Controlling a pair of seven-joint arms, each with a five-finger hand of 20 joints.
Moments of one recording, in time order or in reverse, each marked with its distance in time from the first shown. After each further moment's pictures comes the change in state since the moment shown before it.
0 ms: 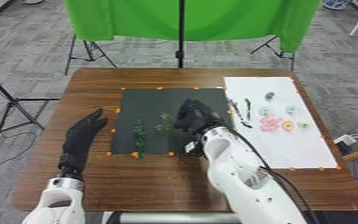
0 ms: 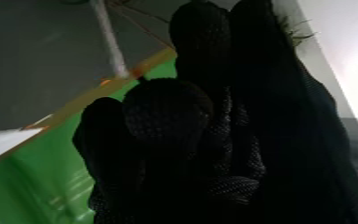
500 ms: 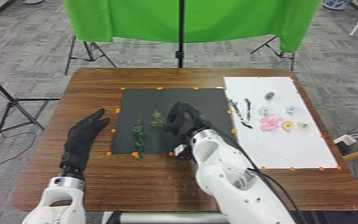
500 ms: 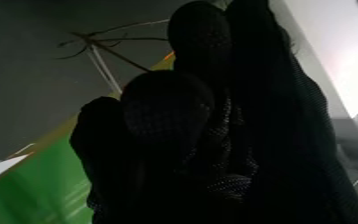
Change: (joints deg) left arm -0.5 0.0 0.2 0.2 0.0 -0.6 -0.3; right arm 1.5 -2.2 -3.2 1.8 3.1 2.4 2.8
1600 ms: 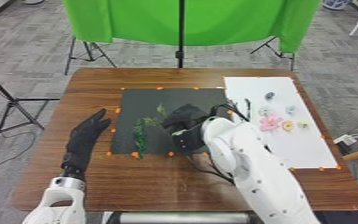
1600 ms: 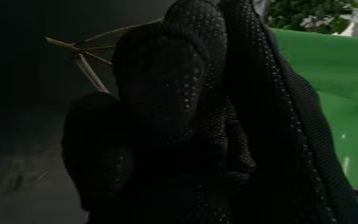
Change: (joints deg) left arm 0.2 0.0 0.0 -0.1 0.0 -0.9 -1.1; right arm 5.1 1.3 5.0 -2.3 50.0 6.2 21.7
